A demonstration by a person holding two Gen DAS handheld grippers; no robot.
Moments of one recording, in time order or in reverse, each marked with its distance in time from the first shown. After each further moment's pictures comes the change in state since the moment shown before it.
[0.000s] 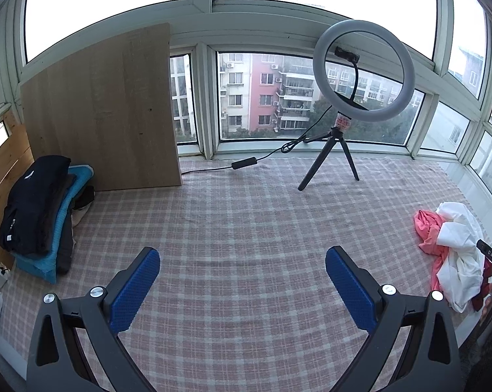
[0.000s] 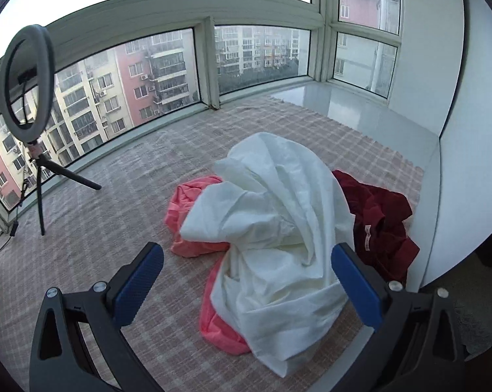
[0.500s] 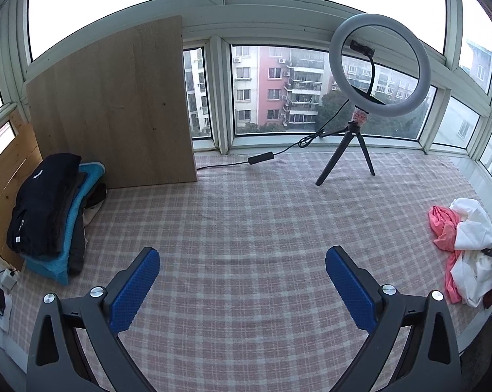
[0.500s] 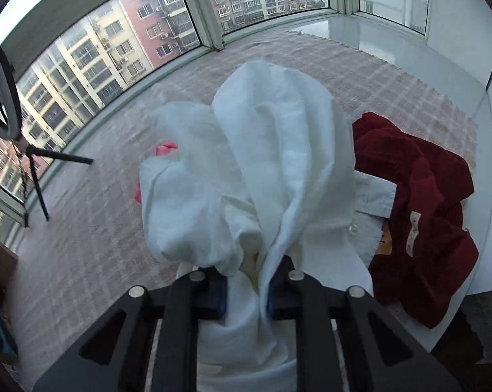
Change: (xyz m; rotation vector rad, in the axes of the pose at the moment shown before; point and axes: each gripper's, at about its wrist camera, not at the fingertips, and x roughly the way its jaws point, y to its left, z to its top) left arm 0.006 0.026 0.004 0.013 0.017 0.026; right arm 0.077 -0.066 0.018 0.097 0.228 0.251
